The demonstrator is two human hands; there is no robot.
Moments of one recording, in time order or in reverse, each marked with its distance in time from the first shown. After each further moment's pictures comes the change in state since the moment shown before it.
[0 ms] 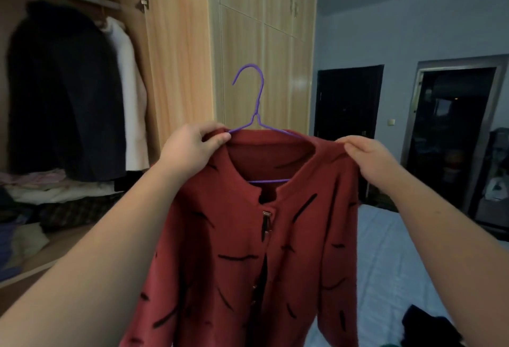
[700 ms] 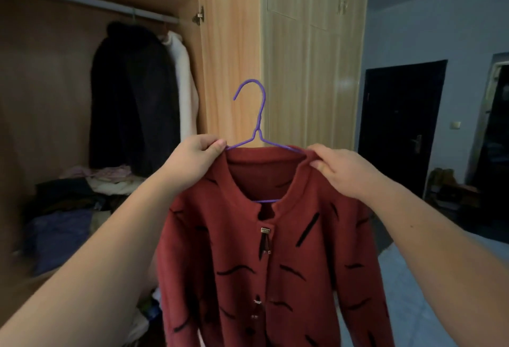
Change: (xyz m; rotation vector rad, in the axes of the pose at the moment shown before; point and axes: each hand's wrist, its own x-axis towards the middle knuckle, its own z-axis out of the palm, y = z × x) left_hand -0.036 -0.045 -0.079 -0.069 -0.069 -0.126; right_hand 0.010 -0.061 0.114 -0.556 -0.286 -0.413
